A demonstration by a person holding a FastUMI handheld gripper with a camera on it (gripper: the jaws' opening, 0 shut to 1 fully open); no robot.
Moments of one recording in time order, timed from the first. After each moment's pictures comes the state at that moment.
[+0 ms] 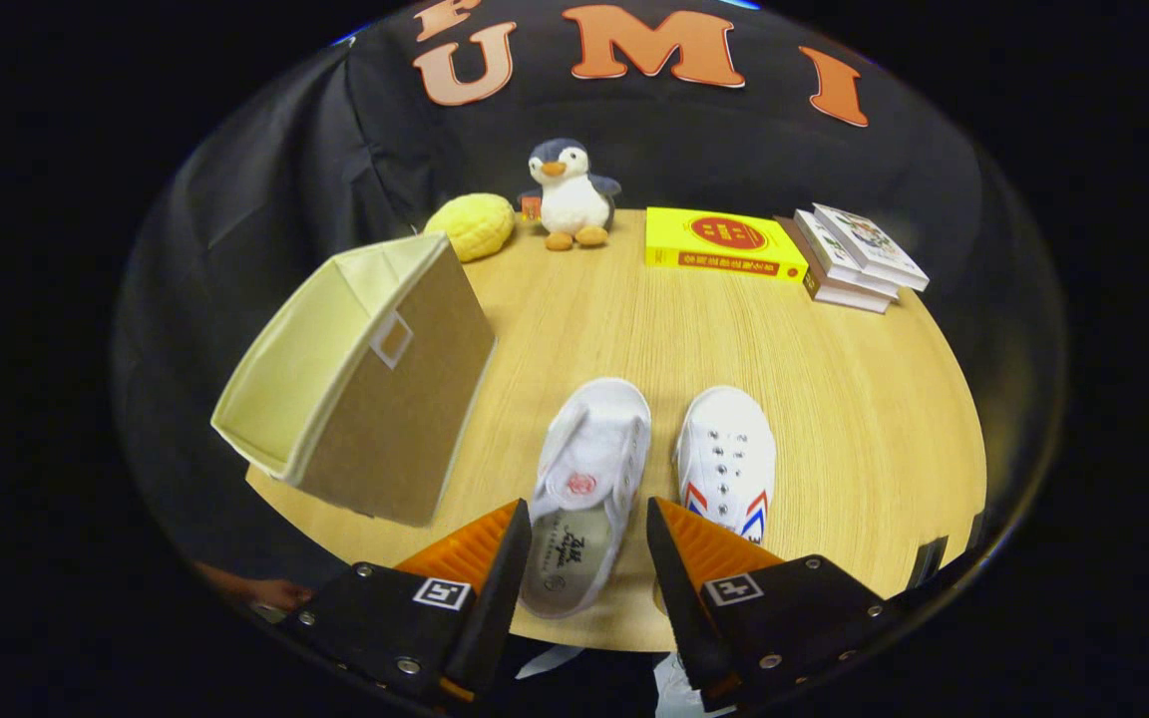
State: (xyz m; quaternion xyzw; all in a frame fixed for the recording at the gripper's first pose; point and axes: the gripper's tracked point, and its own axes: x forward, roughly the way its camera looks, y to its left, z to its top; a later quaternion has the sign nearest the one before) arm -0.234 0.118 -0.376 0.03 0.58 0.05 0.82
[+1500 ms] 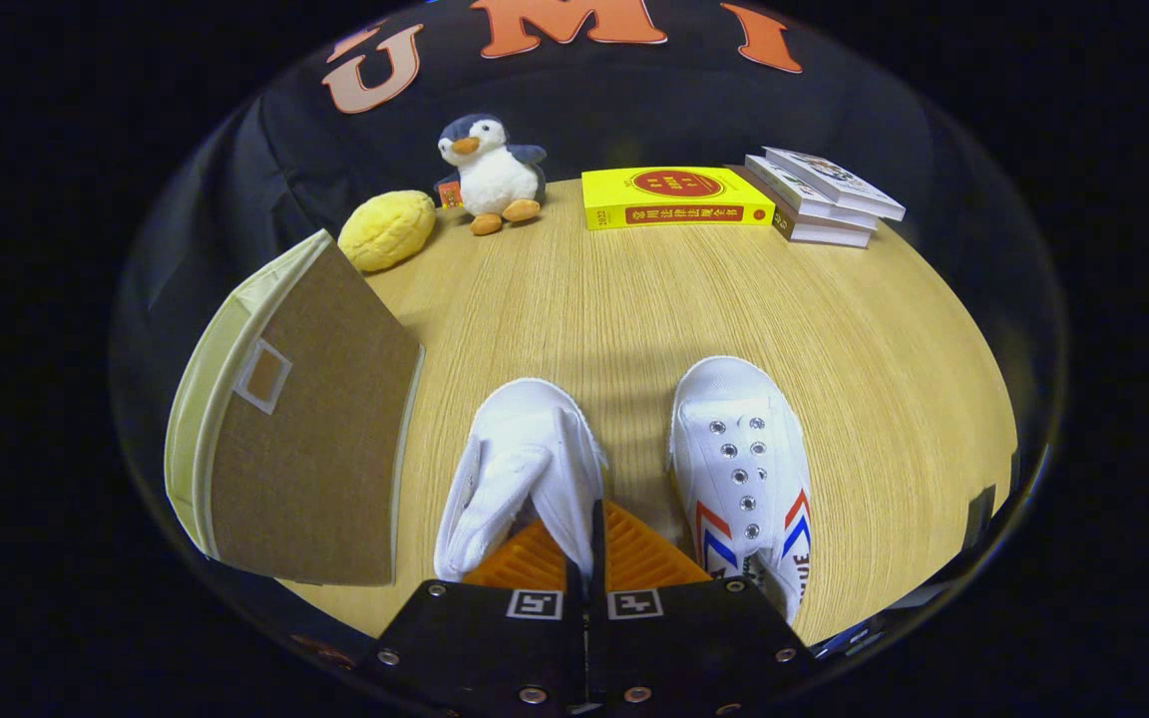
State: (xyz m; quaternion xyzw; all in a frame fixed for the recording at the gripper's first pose) arm -0.191 0.115 -0.425 0.10 0.58 -0.04 0.81
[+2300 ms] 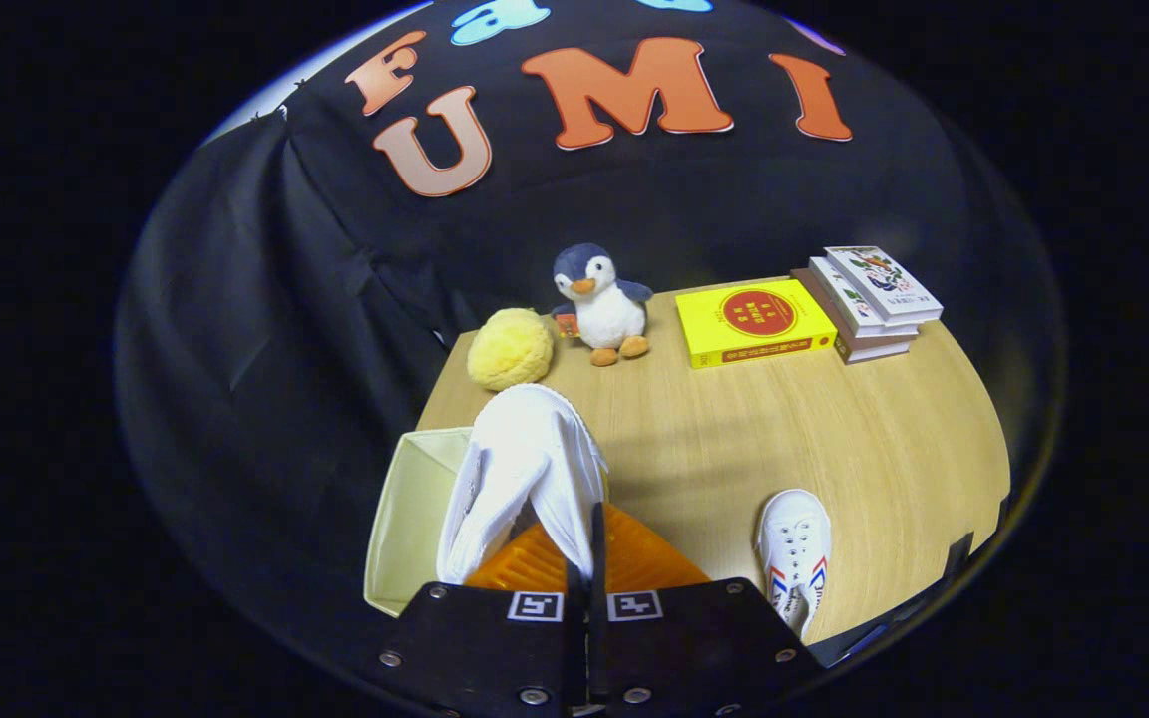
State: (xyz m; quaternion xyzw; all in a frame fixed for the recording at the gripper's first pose) arm -0.073 0.204 -0.252 0.16 0.51 0.03 0.84
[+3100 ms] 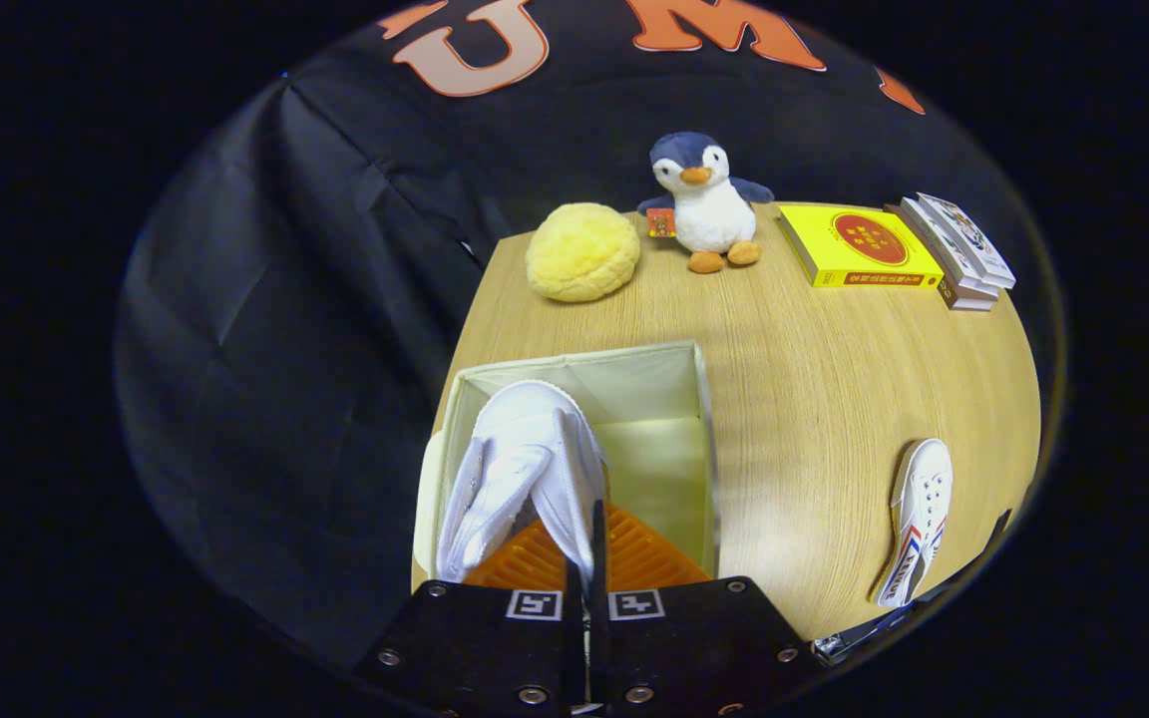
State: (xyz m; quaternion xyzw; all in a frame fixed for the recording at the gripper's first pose) arm -0.072 0.342 -0.345 0.15 0.63 0.05 0.76
